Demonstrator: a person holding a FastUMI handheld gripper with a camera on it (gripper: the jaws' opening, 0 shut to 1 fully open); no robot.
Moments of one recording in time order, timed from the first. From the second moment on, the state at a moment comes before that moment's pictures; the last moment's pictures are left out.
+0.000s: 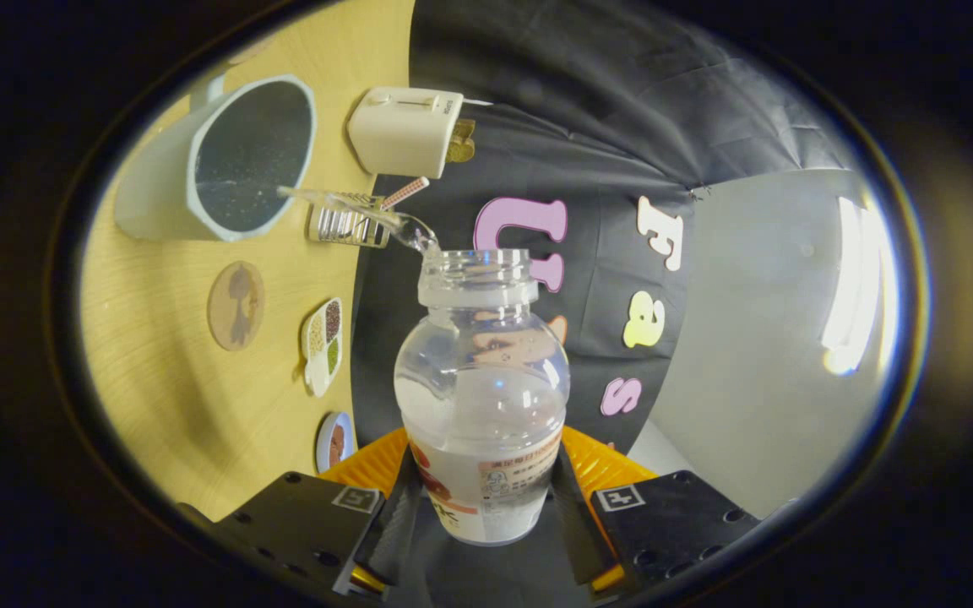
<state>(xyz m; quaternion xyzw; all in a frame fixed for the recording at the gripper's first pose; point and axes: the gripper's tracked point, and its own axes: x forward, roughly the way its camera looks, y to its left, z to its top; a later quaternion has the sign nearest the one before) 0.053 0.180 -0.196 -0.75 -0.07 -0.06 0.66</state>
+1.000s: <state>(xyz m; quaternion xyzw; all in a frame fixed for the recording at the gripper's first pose) 0.052 0.194 -0.187 -0.77 -0.10 -0.06 0.62</state>
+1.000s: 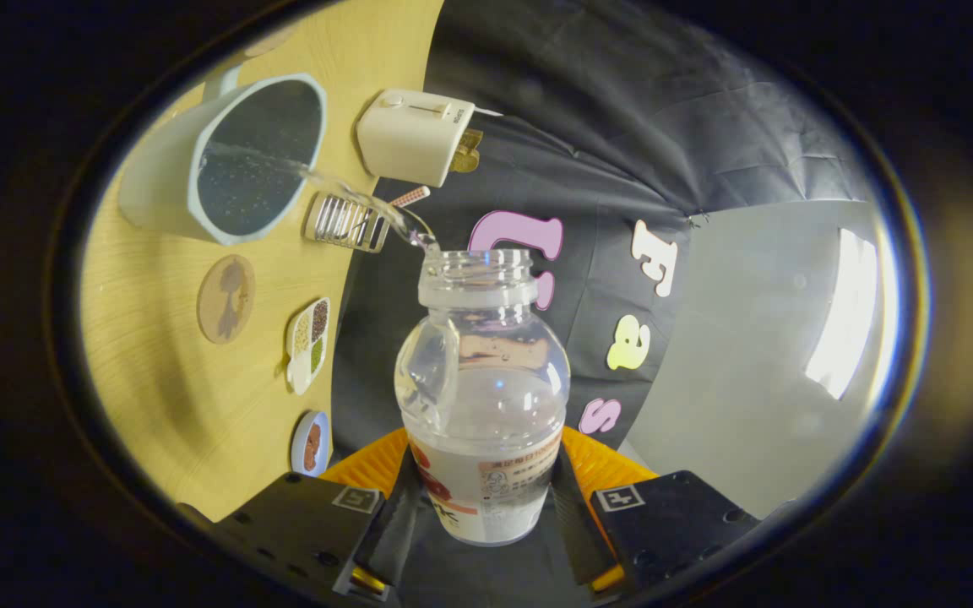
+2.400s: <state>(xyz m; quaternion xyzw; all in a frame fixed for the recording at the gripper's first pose) 0.050 0.205 -0.179 -0.80 -0.13 -0.07 0.58</state>
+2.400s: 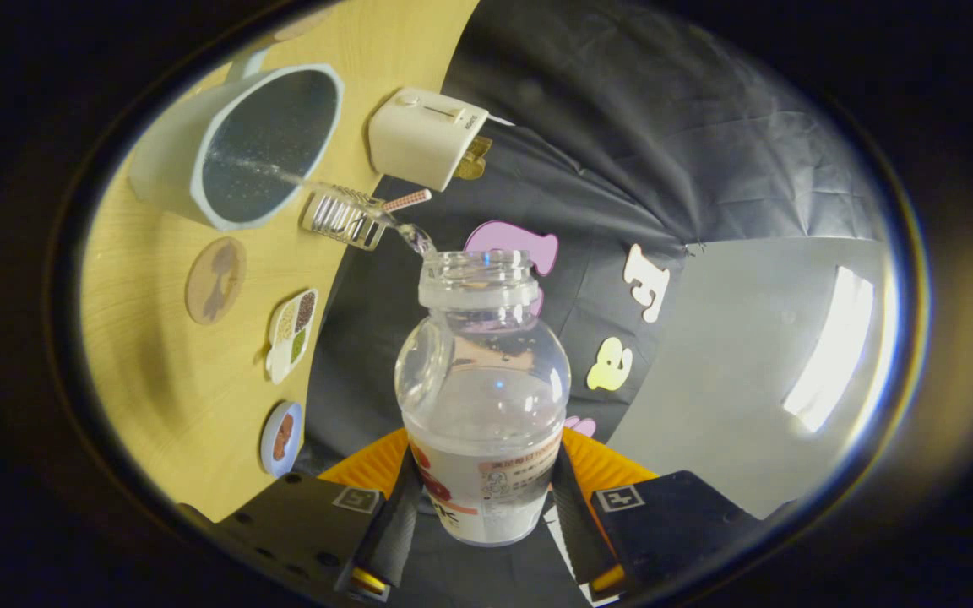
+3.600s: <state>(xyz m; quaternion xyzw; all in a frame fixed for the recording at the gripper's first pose) 0.044 0.233 -0.180 -0.84 -0.16 -0.04 0.52</state>
